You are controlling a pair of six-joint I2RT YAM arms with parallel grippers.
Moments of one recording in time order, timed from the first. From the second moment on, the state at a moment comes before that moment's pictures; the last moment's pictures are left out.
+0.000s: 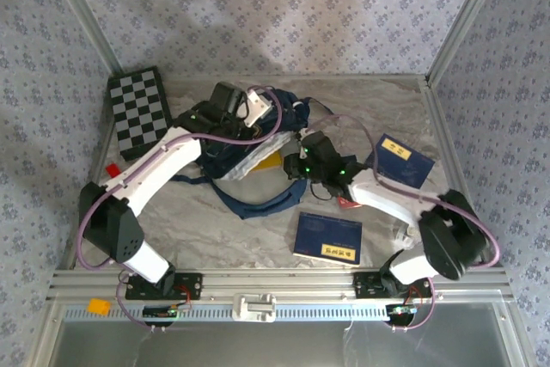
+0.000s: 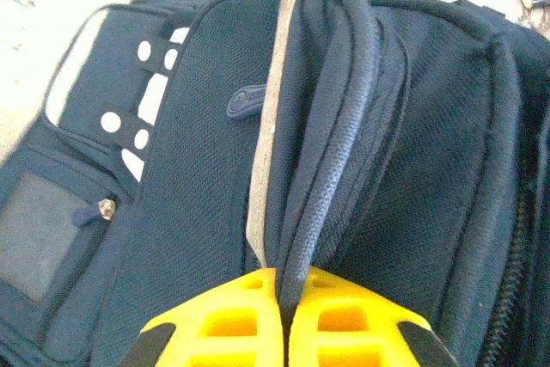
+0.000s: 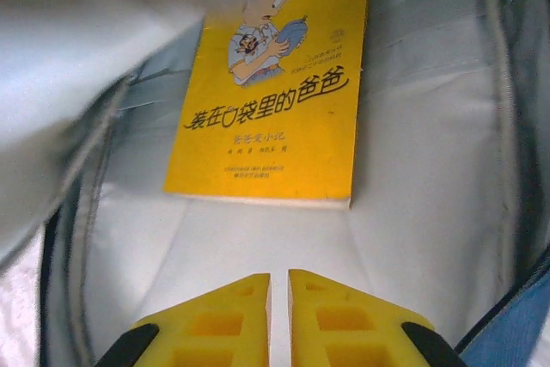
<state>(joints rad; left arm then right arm) -0.59 1.57 1.41 -0.65 0.09 0.19 0.70 1.41 0.87 -0.11 -0.03 0.56</state>
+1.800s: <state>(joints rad) -1.12 1.72 0.96 -0.25 0.27 -0.93 0.49 0.97 0.44 -0.75 -0.06 1.06</state>
